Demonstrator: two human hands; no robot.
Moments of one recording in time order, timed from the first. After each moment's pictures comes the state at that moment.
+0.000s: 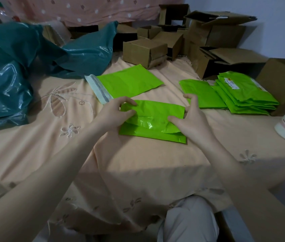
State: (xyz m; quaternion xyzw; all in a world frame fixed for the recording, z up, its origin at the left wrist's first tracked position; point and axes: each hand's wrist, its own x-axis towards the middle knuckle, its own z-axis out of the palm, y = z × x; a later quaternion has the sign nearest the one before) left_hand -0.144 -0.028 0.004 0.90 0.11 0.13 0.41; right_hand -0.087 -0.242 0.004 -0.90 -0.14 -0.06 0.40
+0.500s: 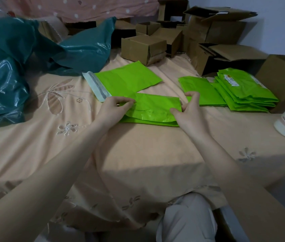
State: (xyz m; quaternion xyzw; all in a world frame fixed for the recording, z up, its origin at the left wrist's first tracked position) left_hand -0.137 -0.033 -0.003 0.86 0.12 0.18 0.47; right_hand -0.065 -0.236 -0.012 -0.88 -0.14 -0.11 0.43
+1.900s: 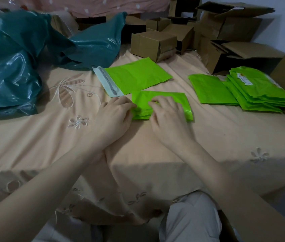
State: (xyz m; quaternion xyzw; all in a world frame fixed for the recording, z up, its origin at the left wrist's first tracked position) left_hand -0.182 -0.026 -0.012 0.97 0.03 0.22 0.12; right_hand -0.126 -0.181 -0.006 -0.88 -0.37 -0.24 0.15
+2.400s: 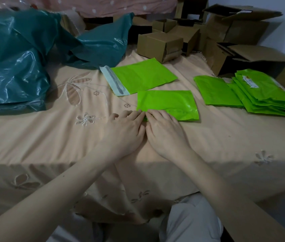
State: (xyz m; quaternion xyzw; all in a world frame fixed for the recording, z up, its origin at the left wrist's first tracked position) left_hand -0.201 -0.049 -0.033 0.98 0.05 0.20 0.00; right_hand -0.145 -0.170 -0.028 -0.91 -0.38 -0.16 0.09
